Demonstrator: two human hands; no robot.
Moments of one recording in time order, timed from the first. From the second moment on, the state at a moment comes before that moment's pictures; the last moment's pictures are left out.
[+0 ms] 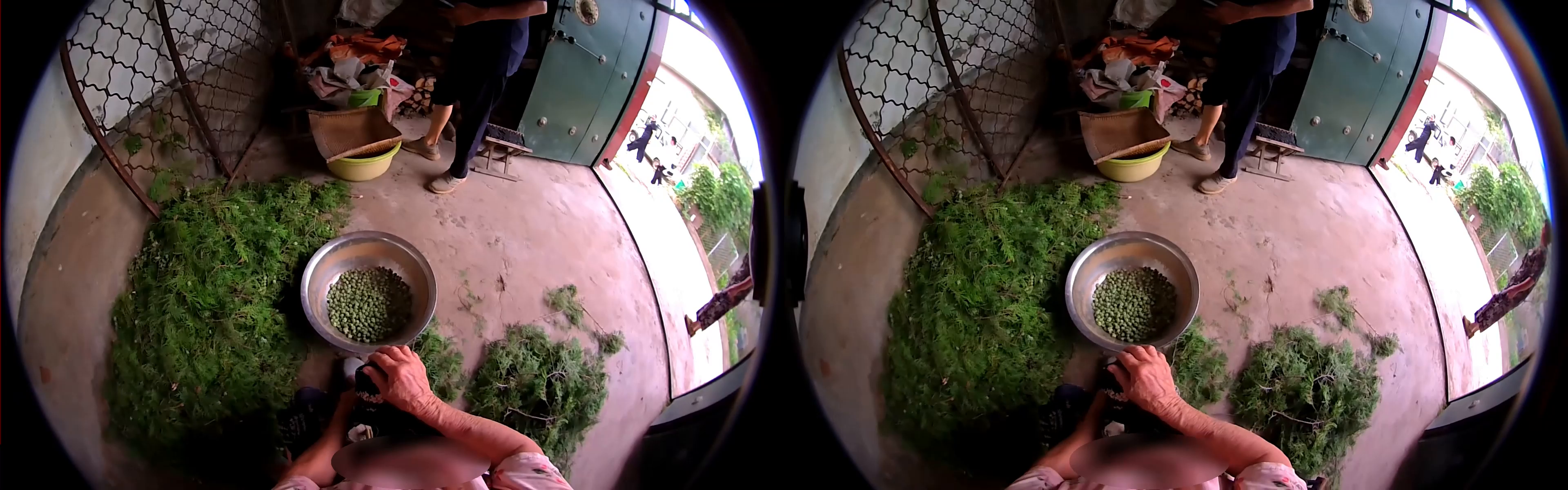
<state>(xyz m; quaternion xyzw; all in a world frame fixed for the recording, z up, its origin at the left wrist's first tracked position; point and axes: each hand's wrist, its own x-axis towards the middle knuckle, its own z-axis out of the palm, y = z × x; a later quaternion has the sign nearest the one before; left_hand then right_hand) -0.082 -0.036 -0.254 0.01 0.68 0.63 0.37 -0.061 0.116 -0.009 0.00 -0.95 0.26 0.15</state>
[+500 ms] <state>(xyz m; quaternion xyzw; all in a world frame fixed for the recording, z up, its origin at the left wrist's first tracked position) -0.070 0.000 -0.223 0.11 0.76 0.62 0.17 -0.046 0.175 -0.035 -0.14 -0.93 0.30 0.18</state>
